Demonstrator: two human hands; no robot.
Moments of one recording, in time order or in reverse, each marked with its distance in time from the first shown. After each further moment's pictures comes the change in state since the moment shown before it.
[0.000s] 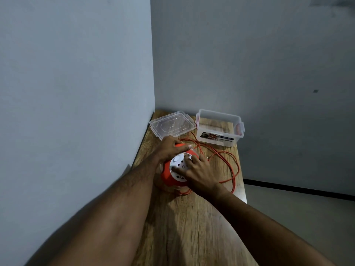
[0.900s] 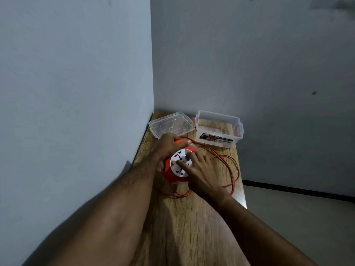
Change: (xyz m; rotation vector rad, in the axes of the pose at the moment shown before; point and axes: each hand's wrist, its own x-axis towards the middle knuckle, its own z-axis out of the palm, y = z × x) left_hand 0.013 0.000 -0.001 -0.072 0.060 0.005; right_hand -0.004 0.002 -0.005 0.230 0.063 0.169
